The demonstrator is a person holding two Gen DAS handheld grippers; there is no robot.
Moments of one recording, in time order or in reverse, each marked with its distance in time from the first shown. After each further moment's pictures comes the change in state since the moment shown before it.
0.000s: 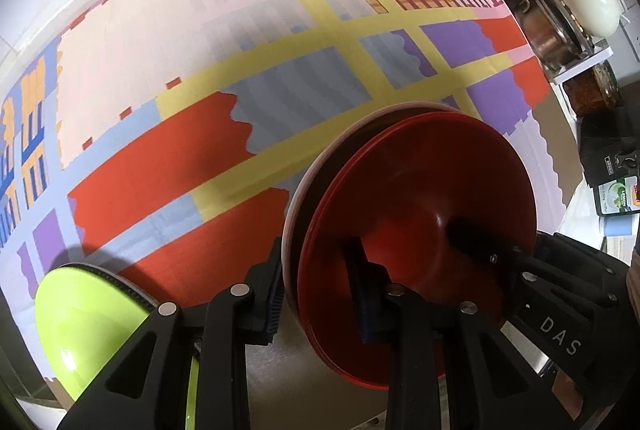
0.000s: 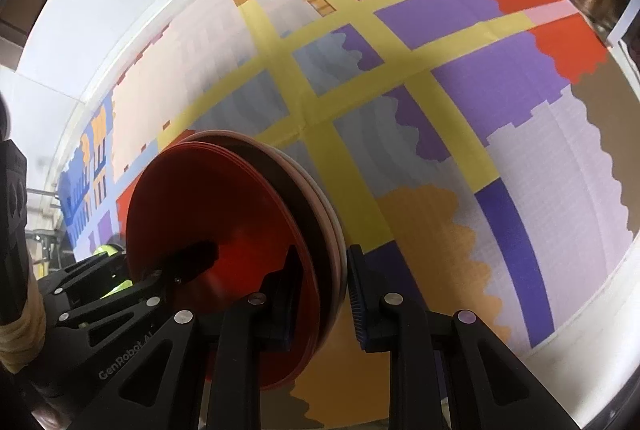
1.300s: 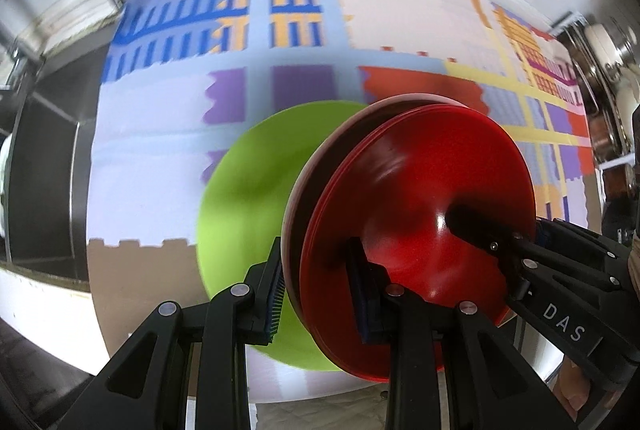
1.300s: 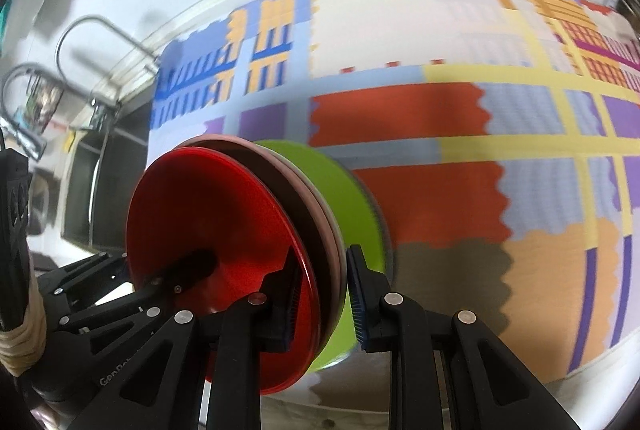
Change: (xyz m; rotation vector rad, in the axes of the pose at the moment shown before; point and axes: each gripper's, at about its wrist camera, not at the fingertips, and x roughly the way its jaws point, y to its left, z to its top) left arm -0.084 0.201 -0.164 -0.404 -0.091 0.079; right arm 0.008 0.223 -0.083 -0.437 0.066 0.108
